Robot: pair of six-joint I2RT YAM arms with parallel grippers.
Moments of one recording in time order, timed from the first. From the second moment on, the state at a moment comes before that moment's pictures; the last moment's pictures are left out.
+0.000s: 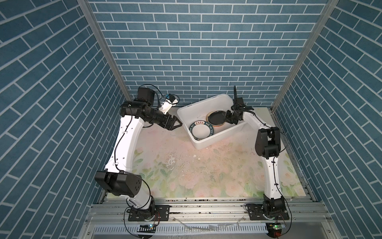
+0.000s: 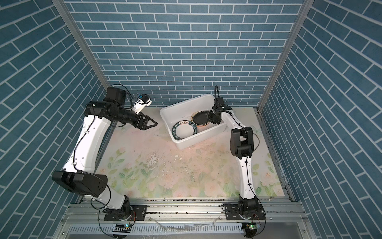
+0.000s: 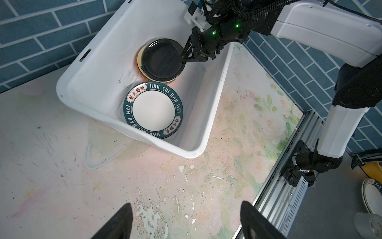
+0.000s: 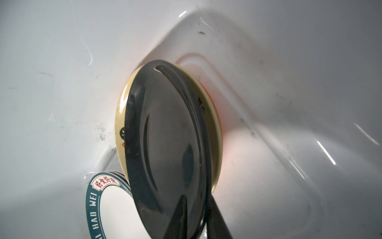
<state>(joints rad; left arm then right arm) -0.13 1.60 1.94 -1.34 0.63 0.35 0.28 2.40 2.13 -0.72 -0.29 0.60</state>
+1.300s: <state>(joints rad) -0.12 1.60 1.92 -1.30 0.51 0.35 0.25 2.22 2.19 -0.72 -0.26 0.49</state>
